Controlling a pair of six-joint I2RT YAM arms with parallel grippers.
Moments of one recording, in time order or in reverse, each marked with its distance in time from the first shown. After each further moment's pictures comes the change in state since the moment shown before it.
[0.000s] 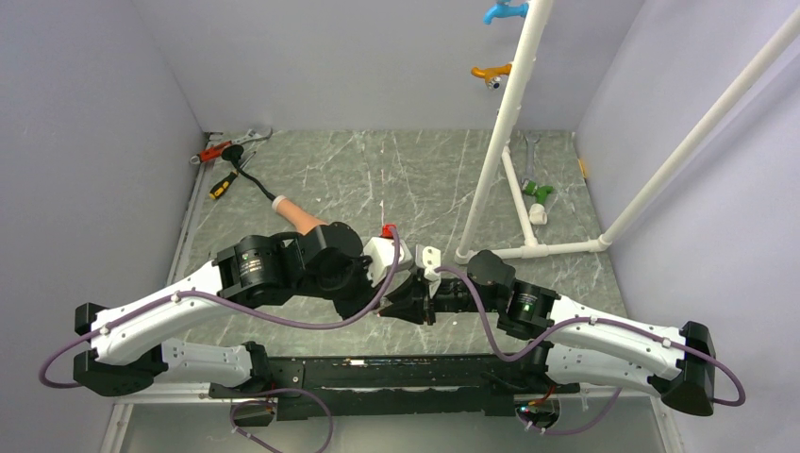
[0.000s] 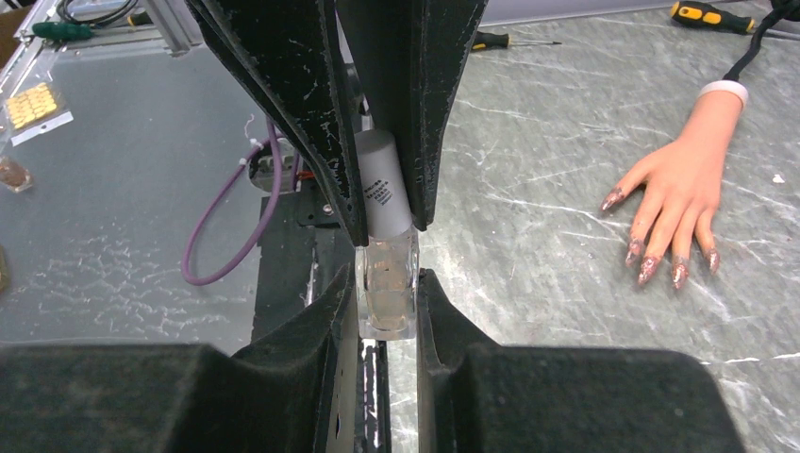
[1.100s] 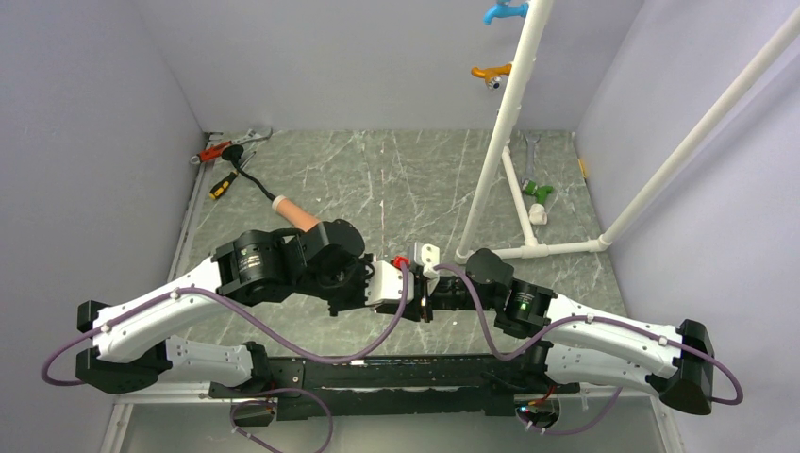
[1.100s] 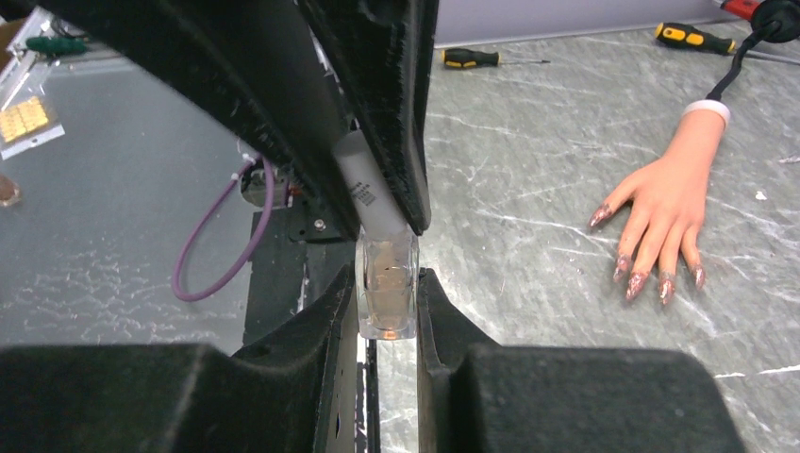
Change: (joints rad) left arm -0.003 0.032 0.072 -0.090 0.058 0.459; right arm -0.005 0.021 0.002 0.042 -0.002 -0.001
